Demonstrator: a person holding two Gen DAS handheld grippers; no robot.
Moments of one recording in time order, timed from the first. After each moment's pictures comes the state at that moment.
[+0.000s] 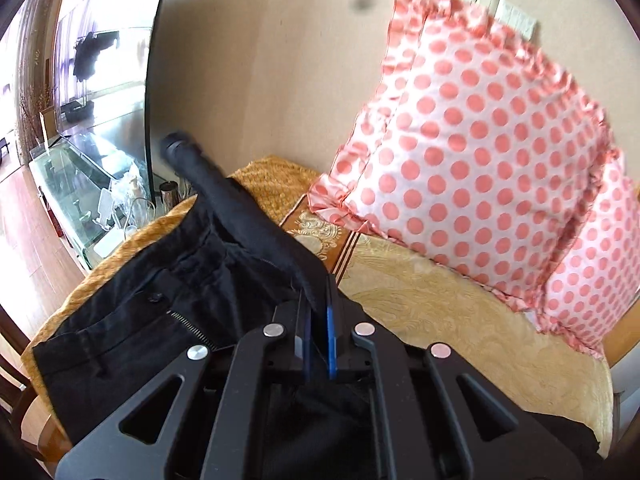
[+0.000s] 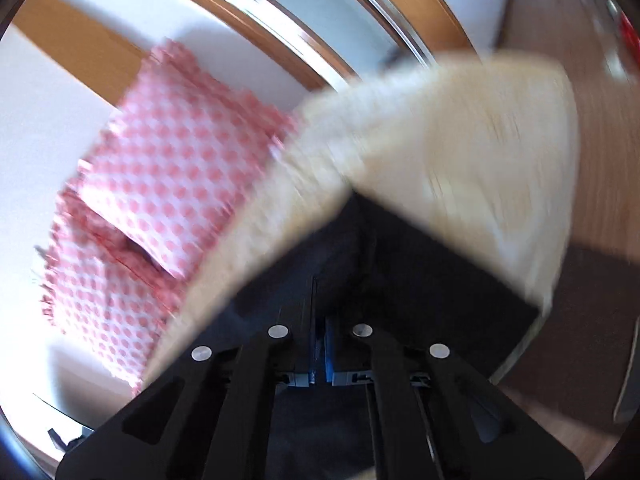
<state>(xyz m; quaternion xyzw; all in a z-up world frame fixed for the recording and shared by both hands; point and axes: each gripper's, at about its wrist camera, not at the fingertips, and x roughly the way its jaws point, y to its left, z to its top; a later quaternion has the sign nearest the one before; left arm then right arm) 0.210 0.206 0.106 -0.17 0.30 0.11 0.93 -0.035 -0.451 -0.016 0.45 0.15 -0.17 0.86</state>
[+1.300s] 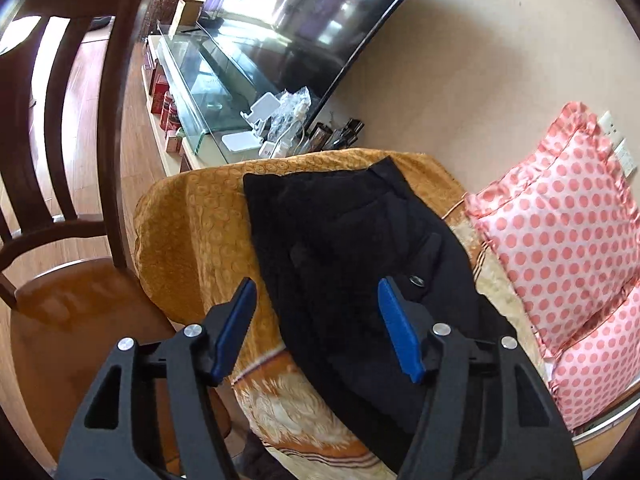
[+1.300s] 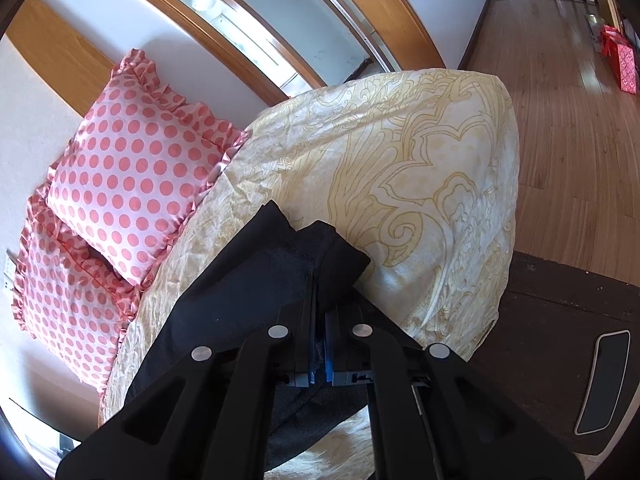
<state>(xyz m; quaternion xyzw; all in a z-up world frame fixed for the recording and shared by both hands) 0.026 0.341 0.003 -0.37 0.29 0.25 0.84 -0.054 -0.473 -0.064 0.44 0.22 -0.24 0.84</state>
